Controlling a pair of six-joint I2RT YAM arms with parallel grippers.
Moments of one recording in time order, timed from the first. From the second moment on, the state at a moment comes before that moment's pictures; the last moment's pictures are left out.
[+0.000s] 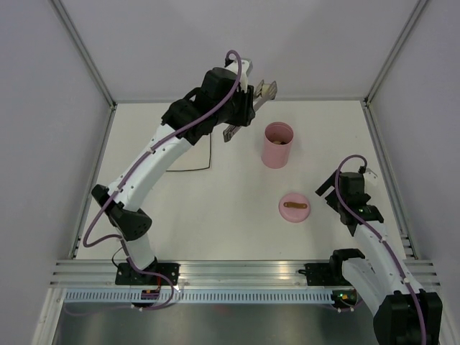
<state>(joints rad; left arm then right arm) -0.74 1.77 2.13 -0.84 -0.16 -0.29 0.05 0.84 0.46 -0.42 0.23 0.74</state>
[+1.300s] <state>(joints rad) -0.84 1.99 2.07 -0.87 -0.12 -0.28 0.05 0.73 0.46 -0.49 0.29 0.70</state>
